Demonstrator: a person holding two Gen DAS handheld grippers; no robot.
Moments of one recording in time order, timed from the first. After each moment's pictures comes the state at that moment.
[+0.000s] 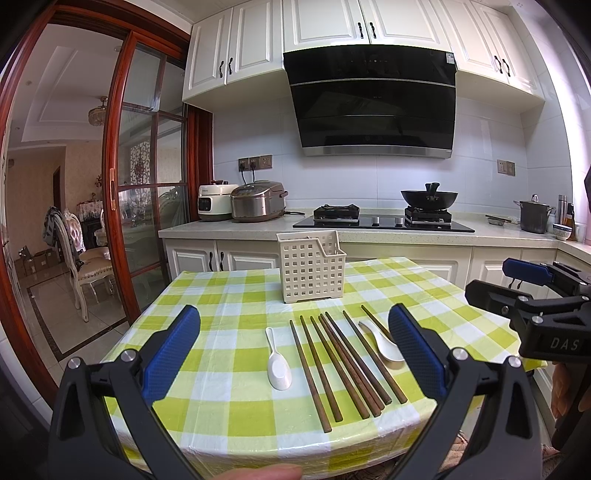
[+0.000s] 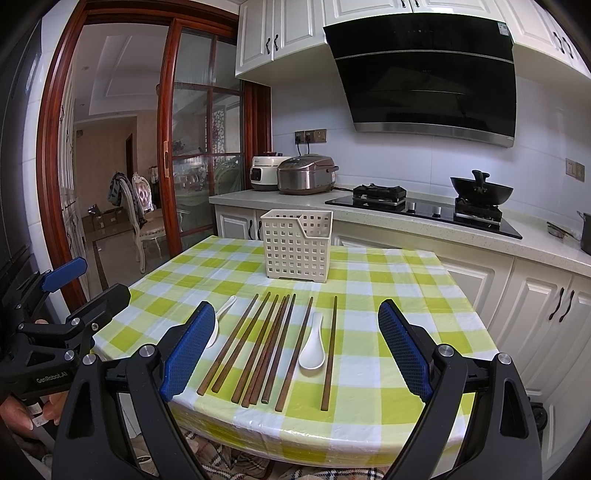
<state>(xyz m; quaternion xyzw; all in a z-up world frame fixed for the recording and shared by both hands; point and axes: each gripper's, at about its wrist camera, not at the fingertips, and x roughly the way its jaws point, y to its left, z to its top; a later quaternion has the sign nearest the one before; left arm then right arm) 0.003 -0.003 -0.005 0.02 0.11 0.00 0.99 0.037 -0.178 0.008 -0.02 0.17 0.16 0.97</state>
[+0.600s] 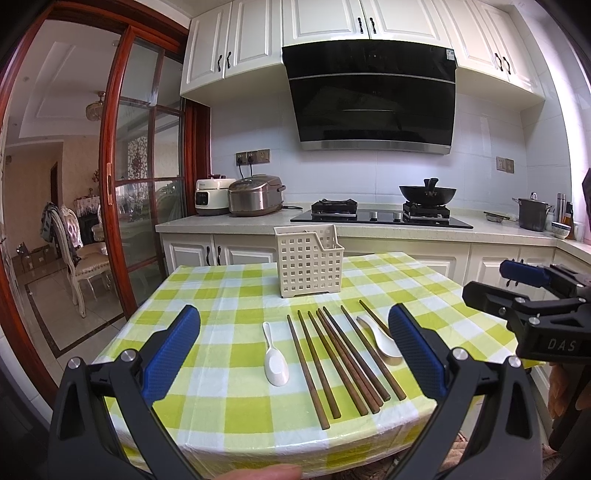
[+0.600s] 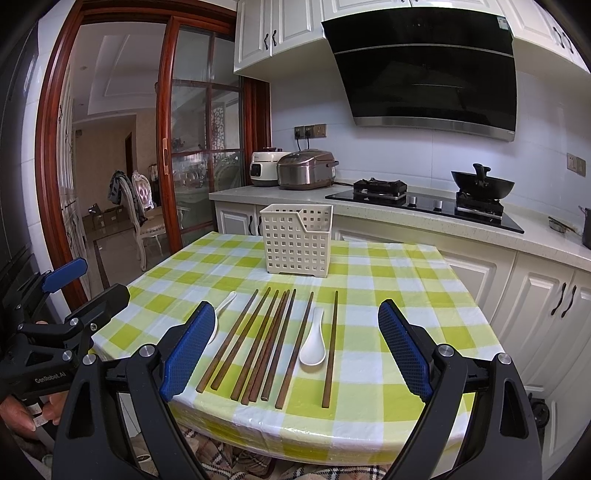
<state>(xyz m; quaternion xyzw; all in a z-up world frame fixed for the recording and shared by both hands) 0.008 -0.002 -0.011 0.02 0.12 -0.01 0.99 0.036 -0.169 -0.004 -0.02 0.18 0.16 0.97</state>
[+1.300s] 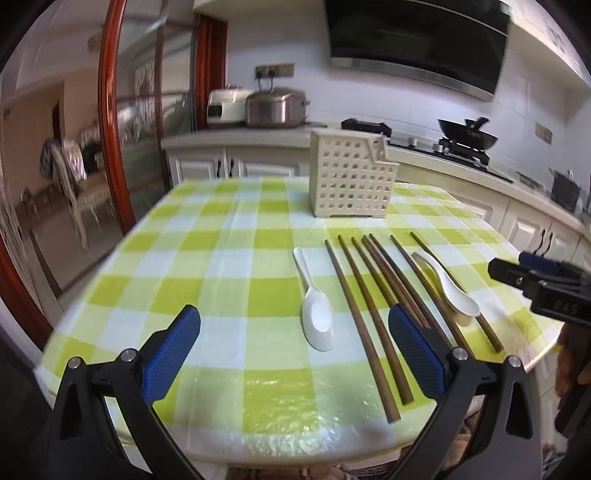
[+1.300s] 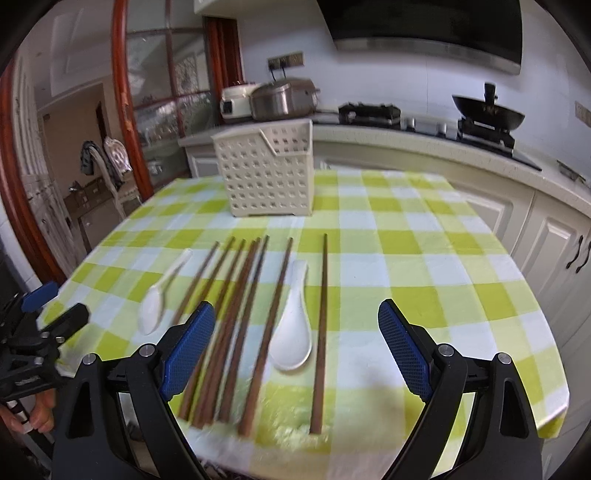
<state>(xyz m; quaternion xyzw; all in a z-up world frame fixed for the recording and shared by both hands) 0.112 0.059 -0.075 -0.03 0.29 0.01 0.96 0.172 -0.160 -0.068 0.01 0.33 0.12 0.94</state>
